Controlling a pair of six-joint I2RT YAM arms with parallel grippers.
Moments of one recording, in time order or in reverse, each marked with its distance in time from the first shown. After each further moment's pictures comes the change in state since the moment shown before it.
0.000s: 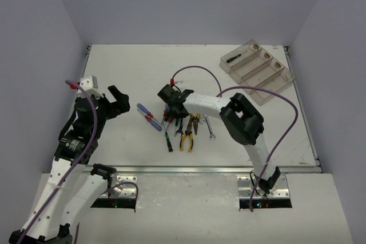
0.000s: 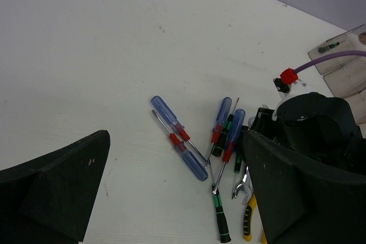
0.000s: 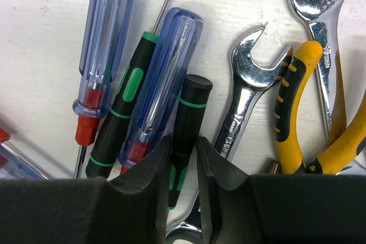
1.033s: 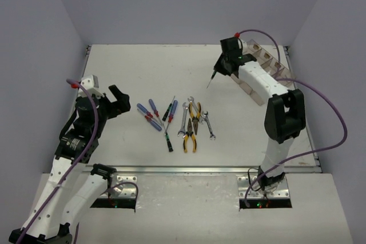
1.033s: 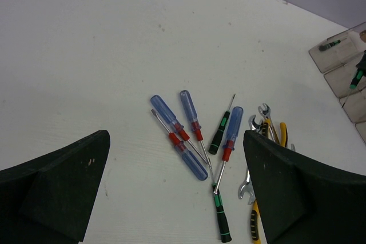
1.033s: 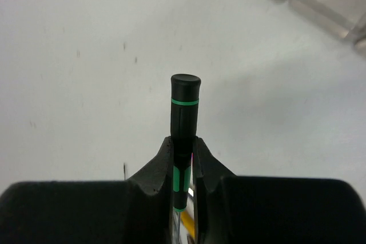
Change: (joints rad) left arm 0.000 0.009 0.000 0.005 0.002 0.001; right arm -0.500 -0.295 -0.001 0.064 -0.155 0.007
